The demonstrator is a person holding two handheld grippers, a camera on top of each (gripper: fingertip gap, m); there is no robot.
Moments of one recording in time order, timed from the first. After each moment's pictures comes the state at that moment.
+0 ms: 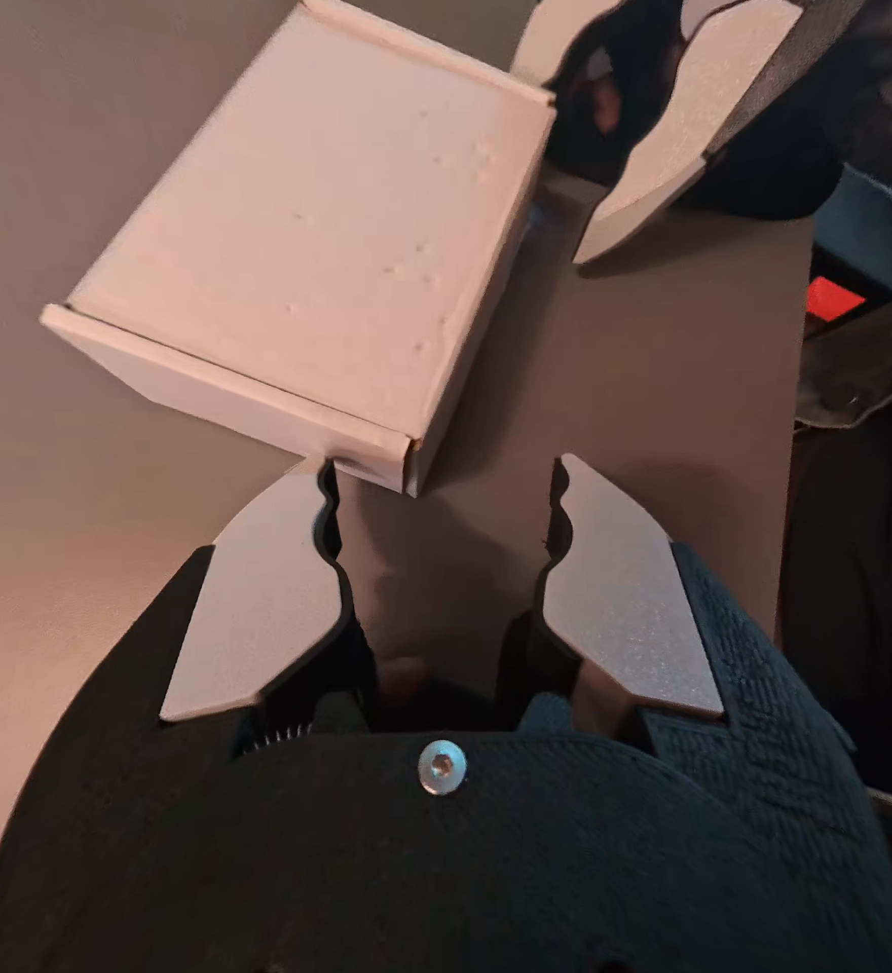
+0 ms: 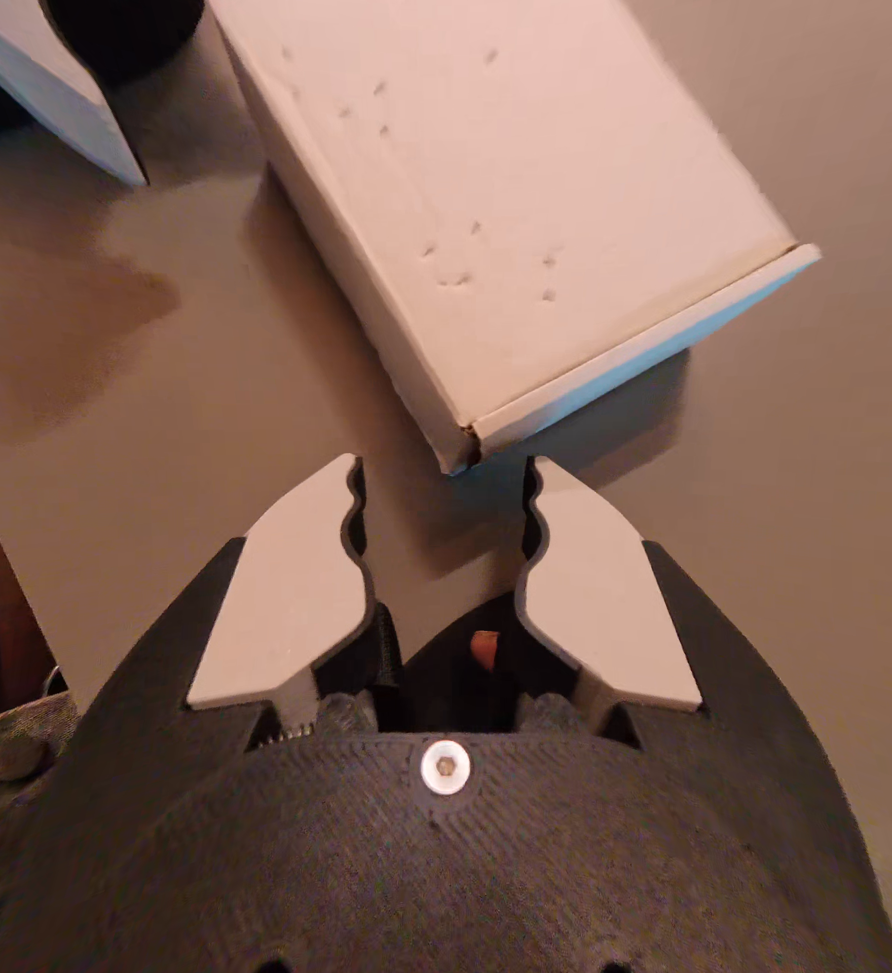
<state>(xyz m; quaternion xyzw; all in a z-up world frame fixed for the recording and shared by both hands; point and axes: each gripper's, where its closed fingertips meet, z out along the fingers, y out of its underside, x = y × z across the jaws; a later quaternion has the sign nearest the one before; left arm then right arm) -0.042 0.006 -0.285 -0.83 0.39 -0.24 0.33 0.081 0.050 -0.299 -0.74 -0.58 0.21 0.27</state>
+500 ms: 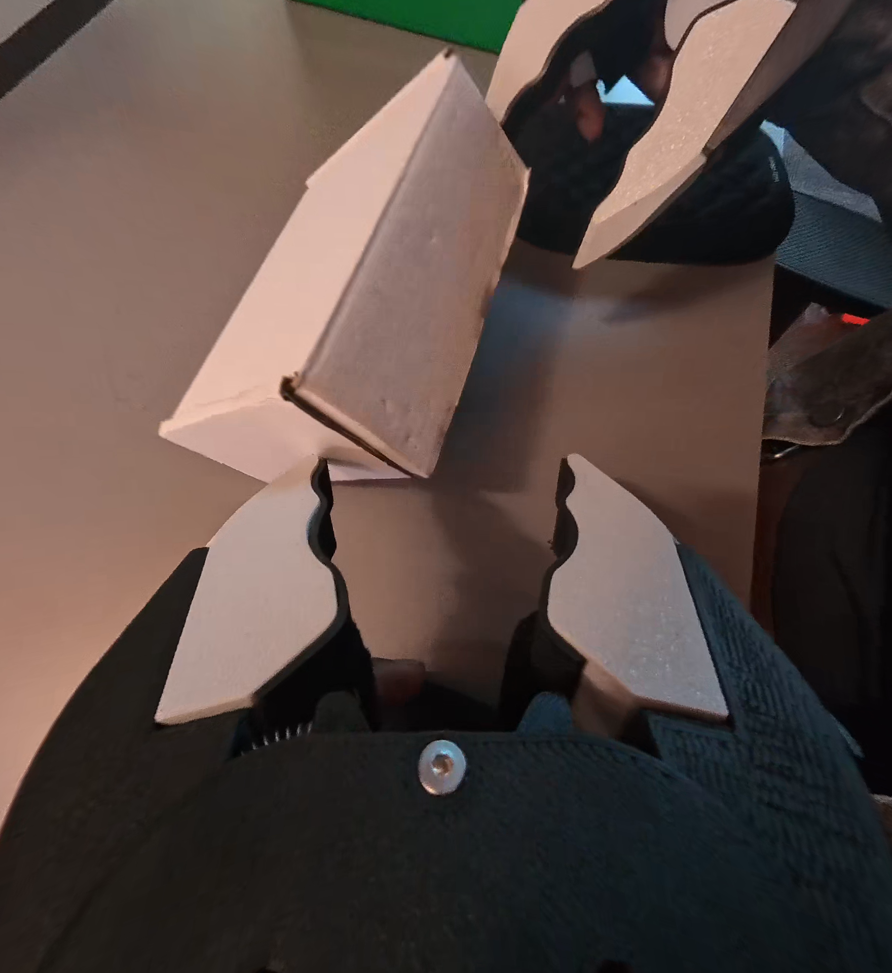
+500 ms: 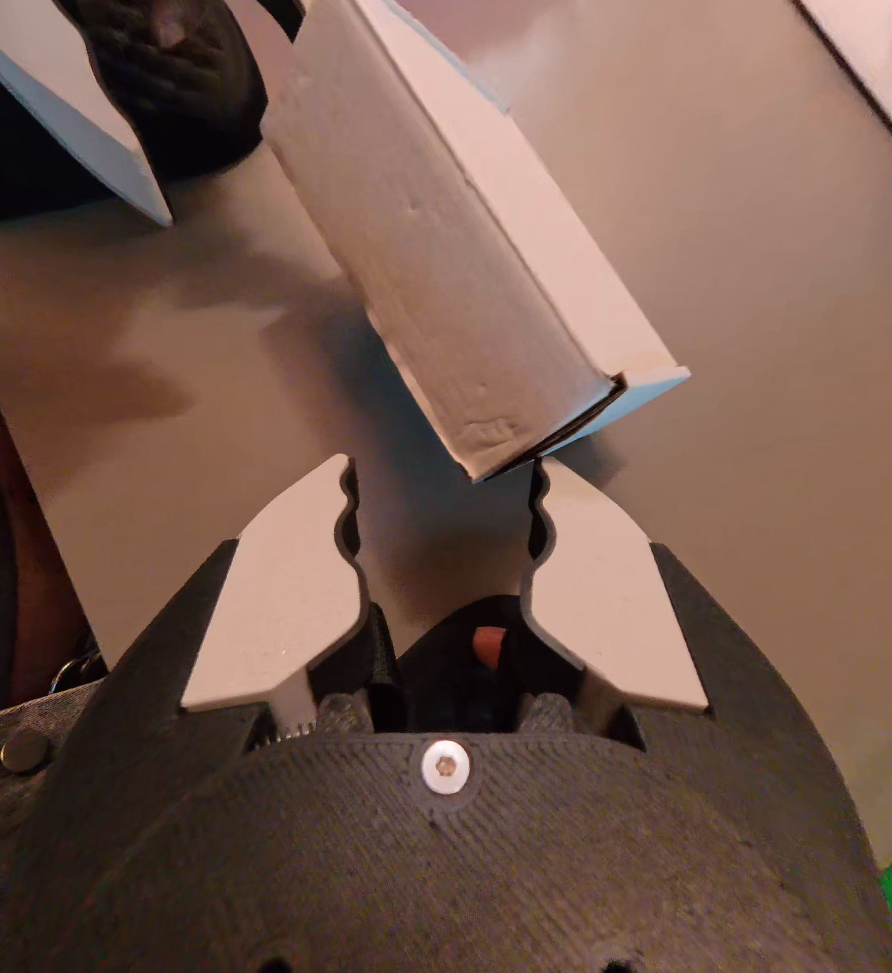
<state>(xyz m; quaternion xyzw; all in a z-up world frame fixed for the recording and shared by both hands) -0.036 0.003 -0.248 -0.80 0.41 -0.21 0.39 0.078 0.046 -0.253 -0.70 -0.60 0.20 0.33</state>
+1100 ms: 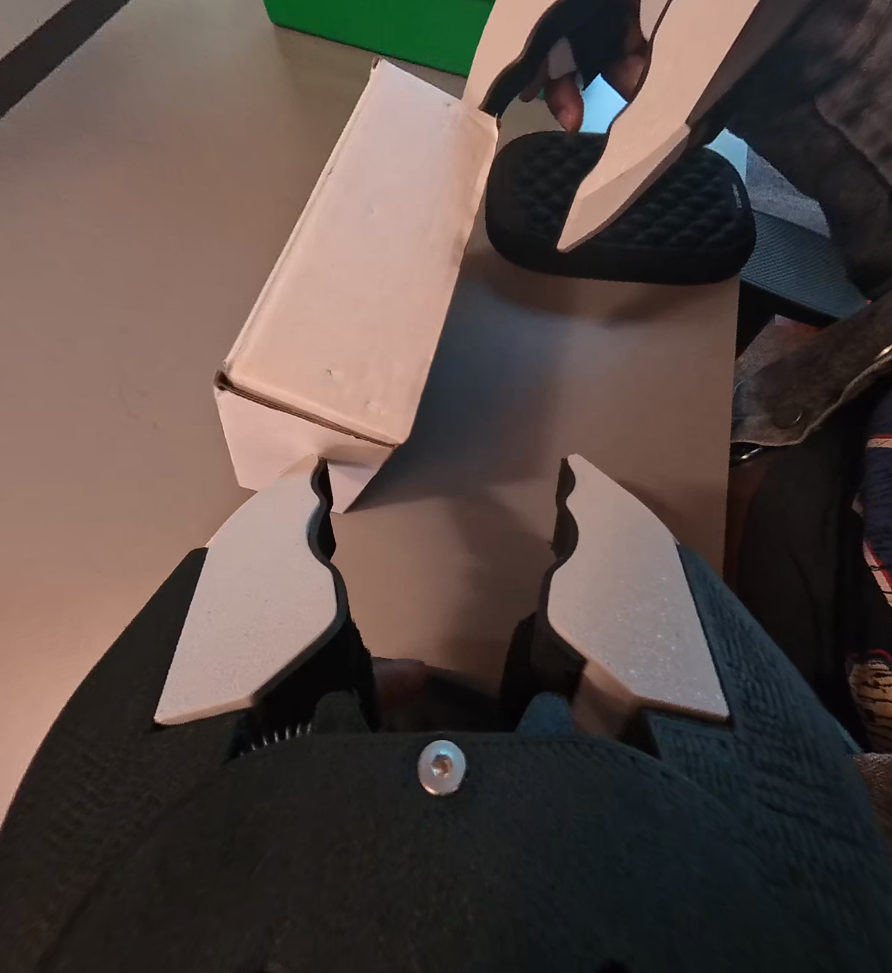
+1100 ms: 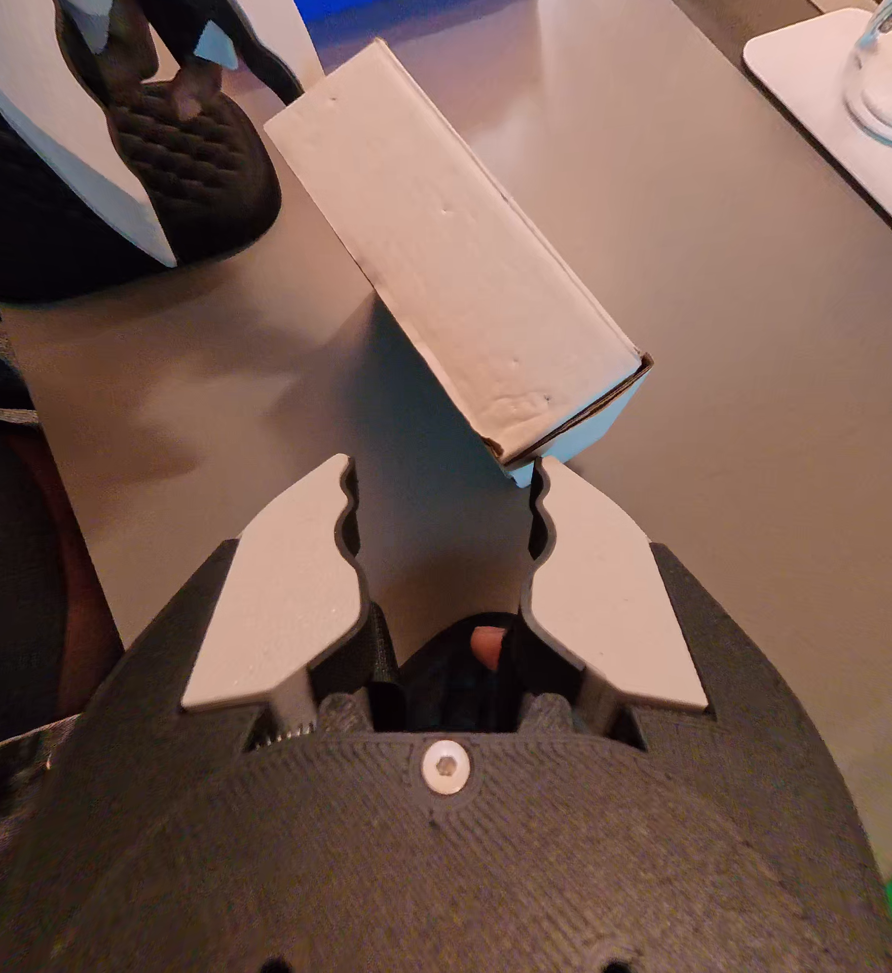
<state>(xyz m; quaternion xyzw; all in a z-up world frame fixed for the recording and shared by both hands) -0.038 0.004 -0.232 -0.79 0.42 -0.23 0.39 0.076 0.052 -0.230 -0.70 -0.58 0.23 0.35</state>
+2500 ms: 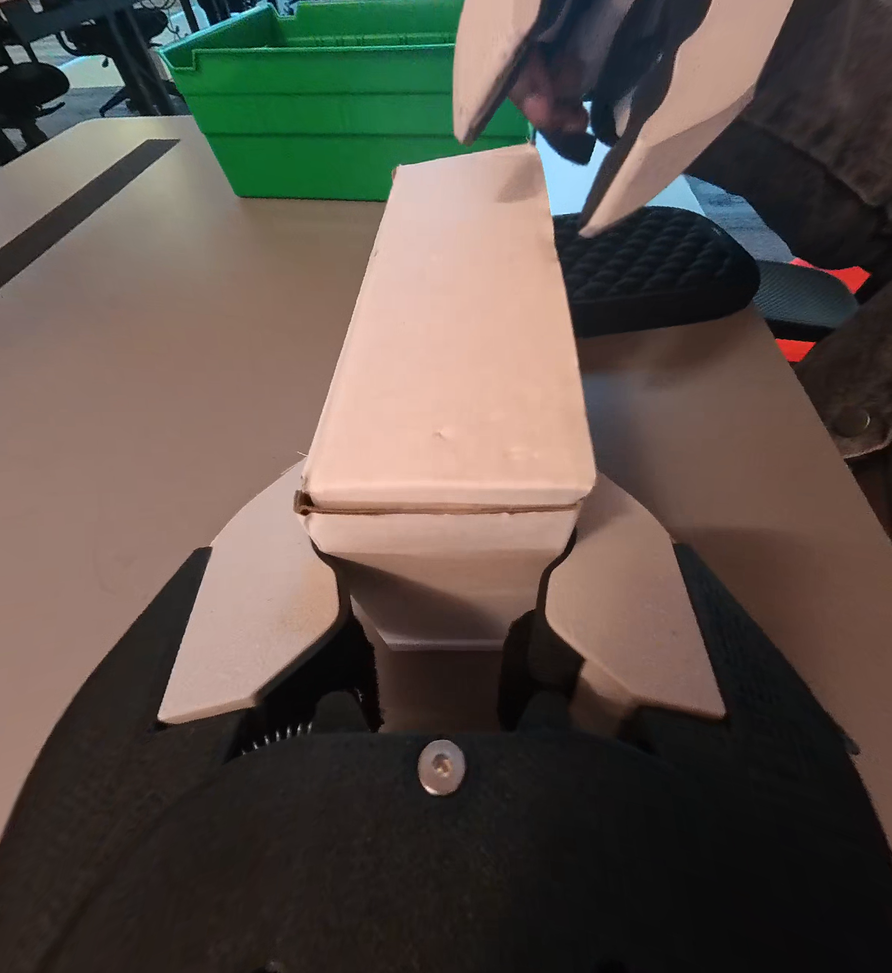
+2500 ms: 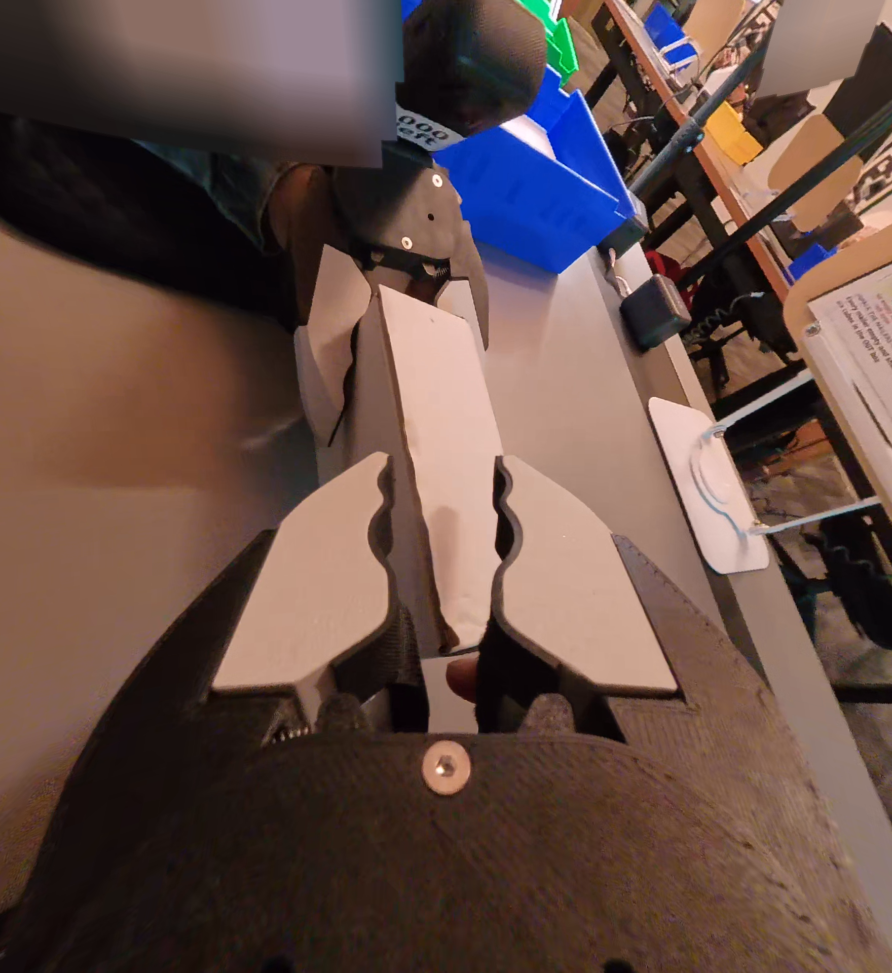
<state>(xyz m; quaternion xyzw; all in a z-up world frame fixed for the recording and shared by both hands) -0.003 0.052 -0.255 -0.68 0.47 -0.29 0.47 0.032 0.046 -0.187 -0.46 -0.71 0.20 0.49</state>
